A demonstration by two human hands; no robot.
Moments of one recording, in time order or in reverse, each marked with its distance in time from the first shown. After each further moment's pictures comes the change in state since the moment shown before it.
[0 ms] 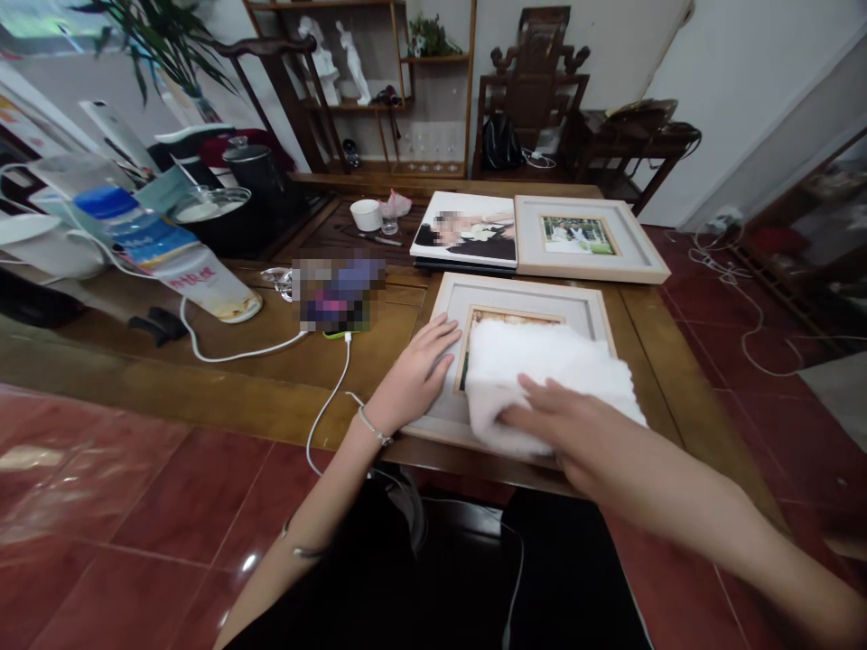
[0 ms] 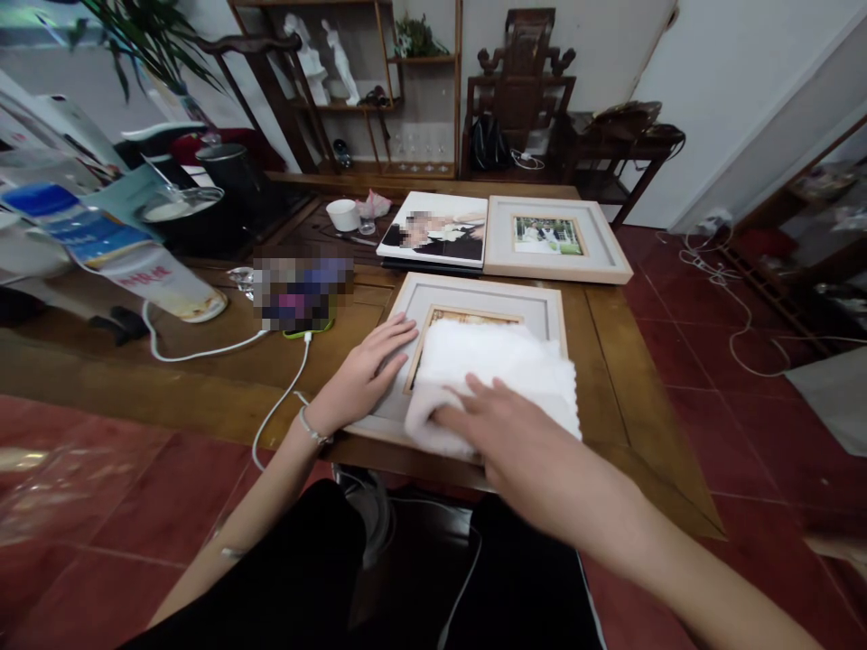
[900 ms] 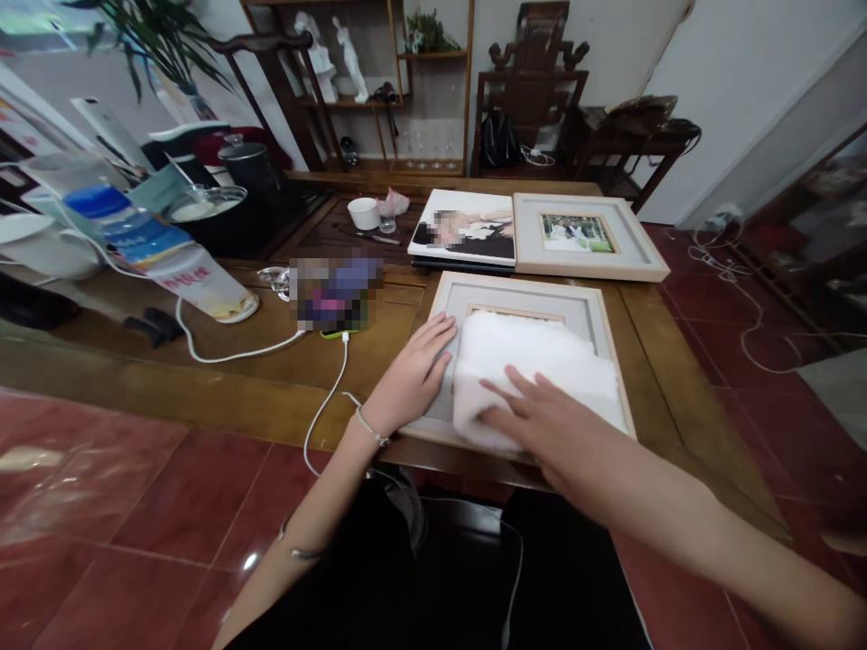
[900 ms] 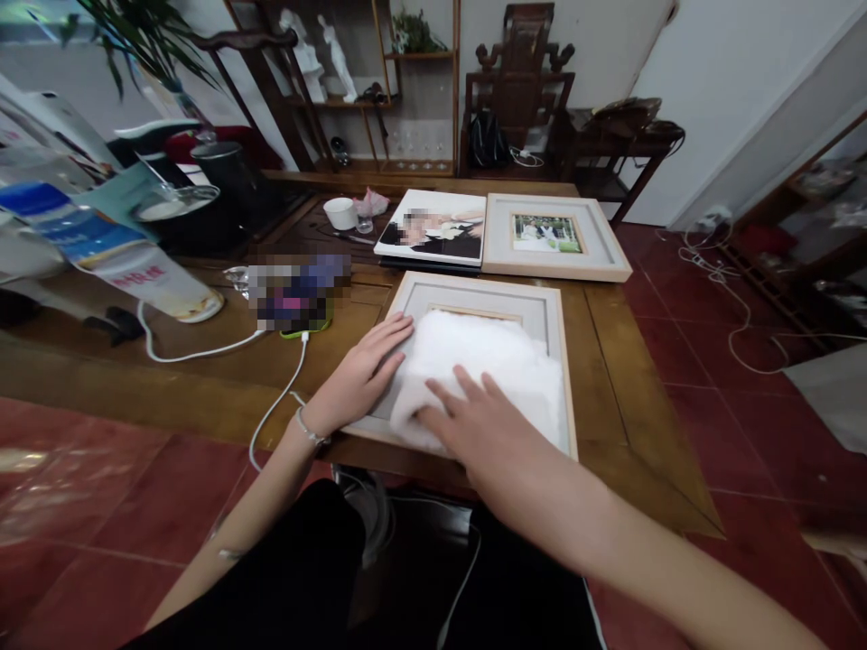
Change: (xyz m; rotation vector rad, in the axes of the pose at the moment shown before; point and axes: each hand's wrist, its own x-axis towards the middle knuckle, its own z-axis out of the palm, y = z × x) left_hand -0.001 0.000 0.000 0.018 -0.006 -0.004; right_hand 0.014 0.002 0.019 -0.006 -0.132 0.000
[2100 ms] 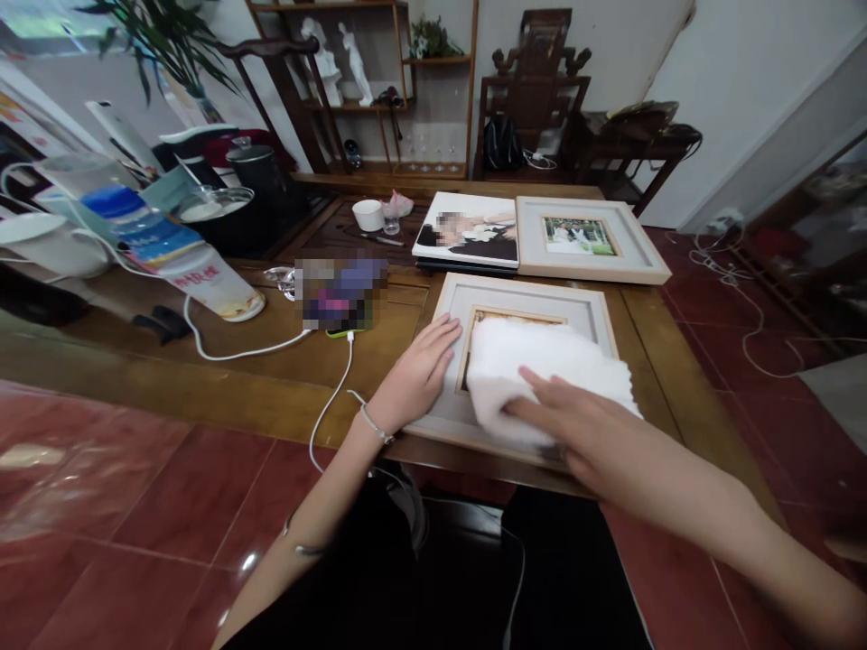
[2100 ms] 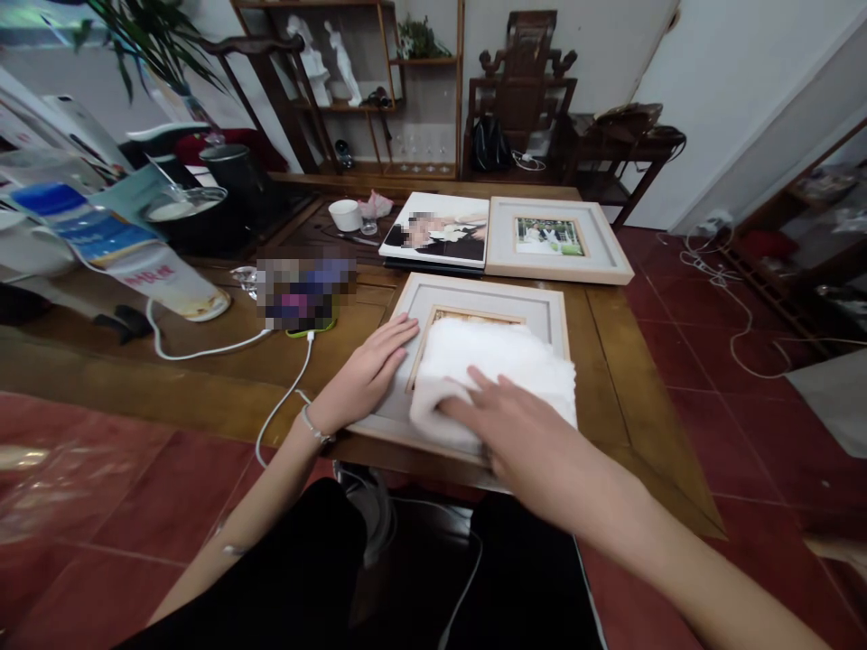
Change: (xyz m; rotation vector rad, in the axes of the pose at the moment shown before) left_hand 0.000 0.000 0.000 -0.022 0.020 0.011; right_hand -0.018 0.005 -0.012 0.032 0.097 0.090
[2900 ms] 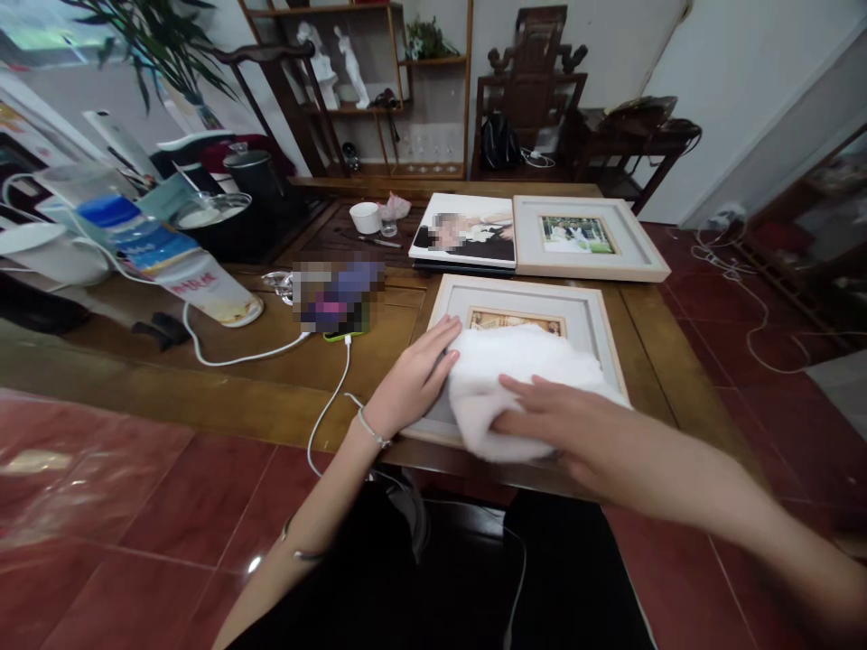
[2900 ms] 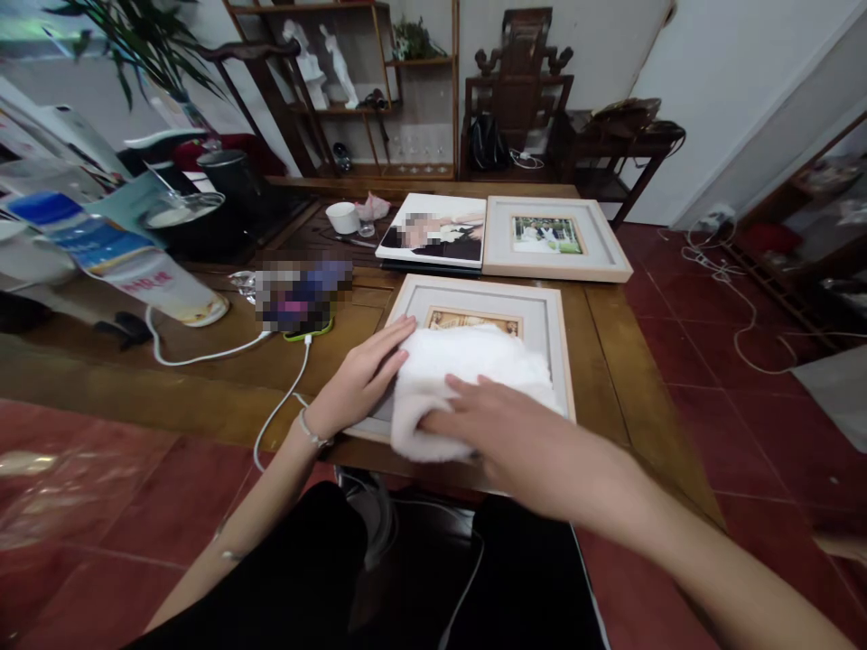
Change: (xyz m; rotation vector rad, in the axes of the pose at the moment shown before) left_hand 0.004 0.011 -0.005 -0.045 -0.014 -0.024; right_hand 0.014 0.003 -0.015 0.133 -0.148 -0.151
